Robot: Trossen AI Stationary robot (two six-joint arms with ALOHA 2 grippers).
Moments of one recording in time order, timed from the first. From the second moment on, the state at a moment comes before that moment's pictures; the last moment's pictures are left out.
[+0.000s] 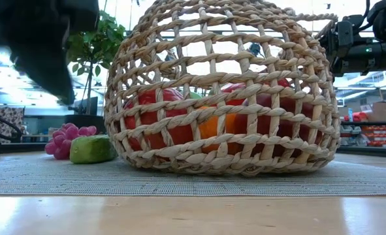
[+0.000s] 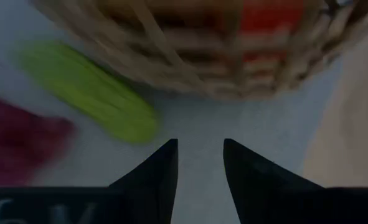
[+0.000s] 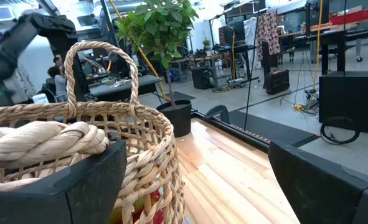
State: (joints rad) left arm -0.62 1.53 0.96 -0.60 -0.45 -1.13; right arm -0.33 0.31 0.03 0.37 0.06 0.18
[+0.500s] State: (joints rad) left arm -0.61 1.71 1.11 -0.88 -0.53 -1.27; right arm -0.33 0.31 0.03 0.37 0.06 0.18
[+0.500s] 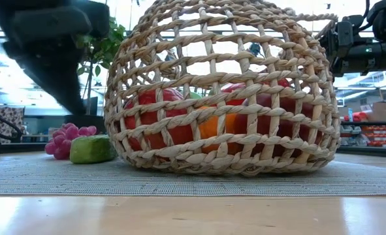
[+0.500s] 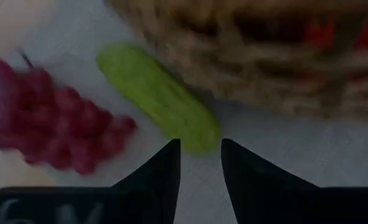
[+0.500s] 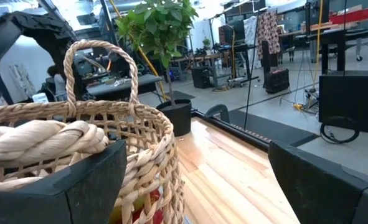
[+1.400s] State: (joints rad) left arm -0.61 1.79 0.96 -0.67 -0.67 -1.46; right arm -0.33 0.31 0.03 0.37 0.06 0.18
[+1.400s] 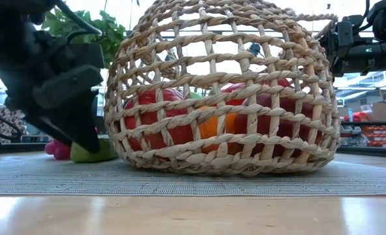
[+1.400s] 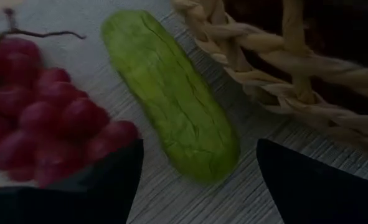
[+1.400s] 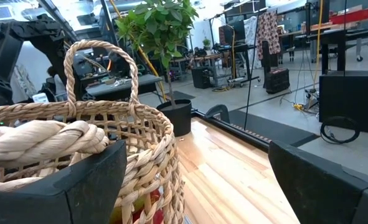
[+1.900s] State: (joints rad) left arm -0.60 1.79 0.90 -0.63 -0.71 -1.49; right arm -0.33 0.31 0.03 0.37 0.06 0.18
